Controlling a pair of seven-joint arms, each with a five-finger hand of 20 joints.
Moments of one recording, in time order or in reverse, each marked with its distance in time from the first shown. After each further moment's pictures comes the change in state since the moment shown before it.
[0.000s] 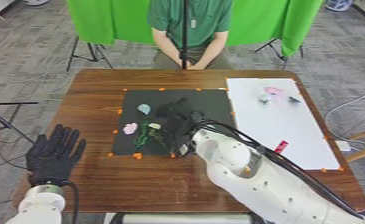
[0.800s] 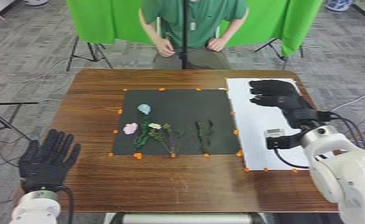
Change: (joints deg) left arm 2.8 -0.8 -2.0 -1.0 -0.2 0.1 0.8; right arm -40.2 8.1 57.4 -20.9 51.9 0.4 -4.4
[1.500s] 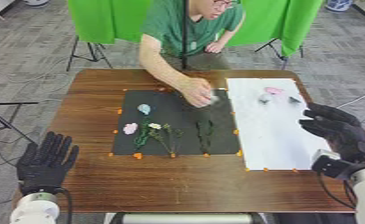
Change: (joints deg) left arm 0.9 -0.1 -0.2 -0.4 -0.7 0.6 0.9; right arm -20.3 -5.9 18.7 -2.5 17.8 5.2 -5.4
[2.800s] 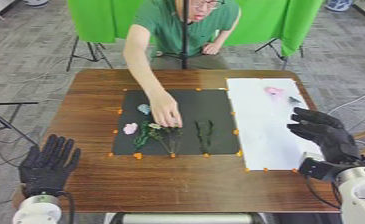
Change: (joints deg) left arm 0.5 -0.4 0.6 -0.1 -0.2 0.2 0.0; right arm 1.1 1.3 -5.6 -0.4 -3.0 3.4 1.4
